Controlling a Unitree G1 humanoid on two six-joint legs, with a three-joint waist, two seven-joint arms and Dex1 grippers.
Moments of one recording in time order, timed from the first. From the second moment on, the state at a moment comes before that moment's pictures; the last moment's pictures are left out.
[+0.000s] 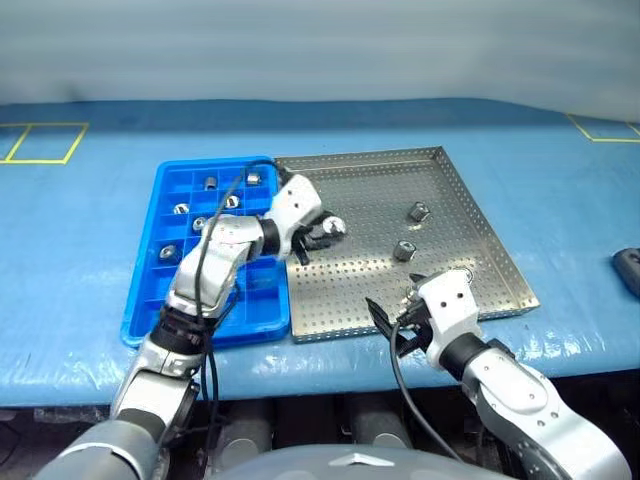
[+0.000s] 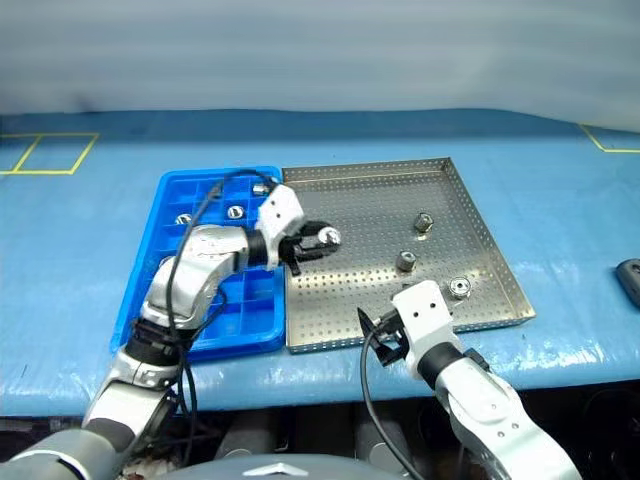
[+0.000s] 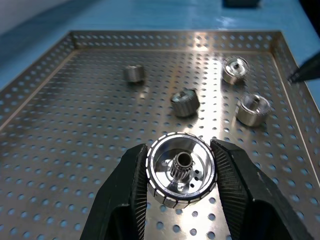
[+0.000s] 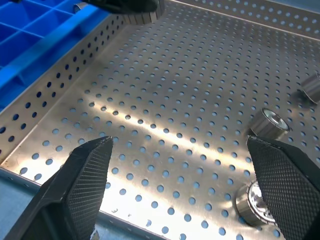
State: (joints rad) left arm -0.52 0.26 -0.16 -0.17 -0.07 0.69 -0.80; right arm 0.25 -0.48 0.11 -1.01 0.34 0.92 0.08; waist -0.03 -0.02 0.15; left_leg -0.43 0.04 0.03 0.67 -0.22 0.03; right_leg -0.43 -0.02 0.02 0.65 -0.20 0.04
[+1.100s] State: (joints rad) left arm -0.02 0.35 0.03 -0.66 -0.13 0.98 -0.35; right arm -0.24 -0.42 0.44 -0.64 0.27 0.83 0.41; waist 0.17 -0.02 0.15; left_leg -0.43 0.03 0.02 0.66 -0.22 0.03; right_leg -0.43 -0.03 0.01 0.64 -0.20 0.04
